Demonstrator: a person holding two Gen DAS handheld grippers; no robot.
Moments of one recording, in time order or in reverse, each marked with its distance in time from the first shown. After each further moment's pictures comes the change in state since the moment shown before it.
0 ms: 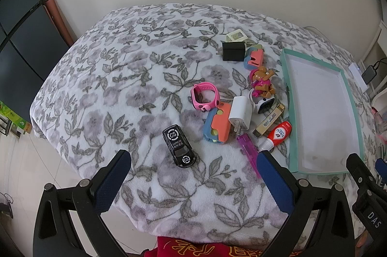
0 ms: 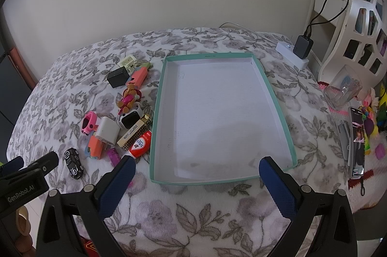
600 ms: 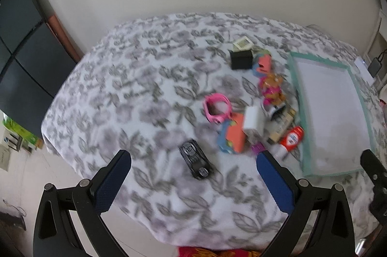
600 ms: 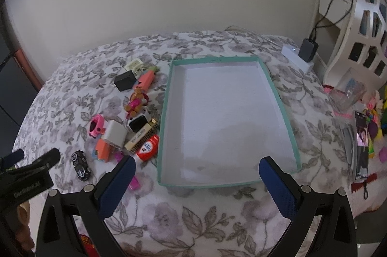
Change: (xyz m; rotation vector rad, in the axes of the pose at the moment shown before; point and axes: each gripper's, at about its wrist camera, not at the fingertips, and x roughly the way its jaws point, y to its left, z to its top) left arm -0.002 0.002 0.014 0.075 -0.049 0.073; right arm -0.005 0.006 0.011 -0.013 -0.012 0.056
